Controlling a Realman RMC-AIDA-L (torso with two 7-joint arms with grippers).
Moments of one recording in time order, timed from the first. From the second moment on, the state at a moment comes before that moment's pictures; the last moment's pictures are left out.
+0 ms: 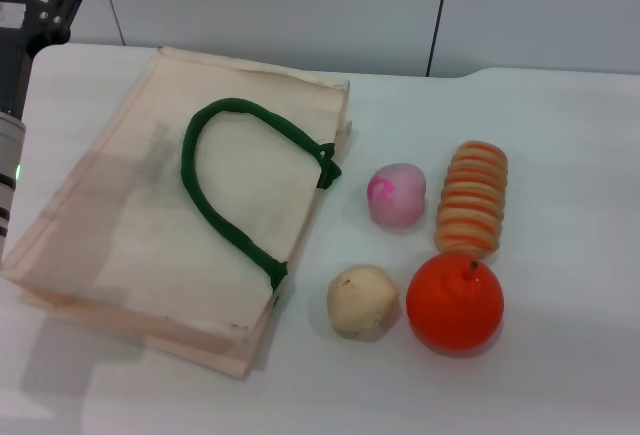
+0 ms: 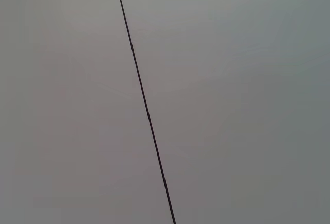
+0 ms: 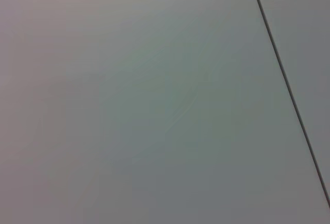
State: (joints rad) left arm -0.58 -2.04 2.86 0.15 -1.66 1.47 0.15; right arm 0.60 2.03 -0.90 0.02 2.87 1.36 -2.79
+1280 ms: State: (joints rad) left arm -0.58 -2.03 2.86 0.18 -1.66 1.43 -0.02; right arm 0.60 2.02 -0.91 0.02 2.85 1.31 -2.79
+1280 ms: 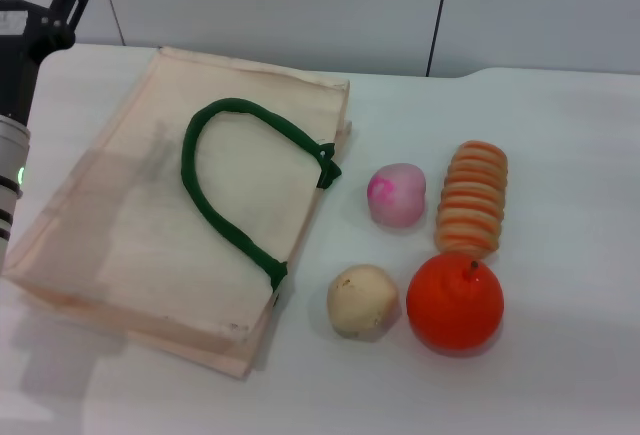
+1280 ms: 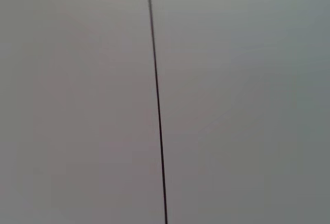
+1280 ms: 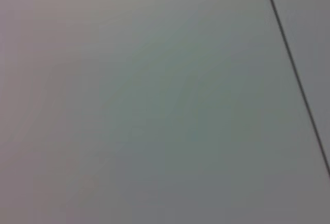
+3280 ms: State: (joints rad) left arm -1.01 -2.02 2.86 -0.74 0.02 1.35 -2.11; right arm 0.59 2.01 -0.90 -0.07 2.73 1.17 -2.71
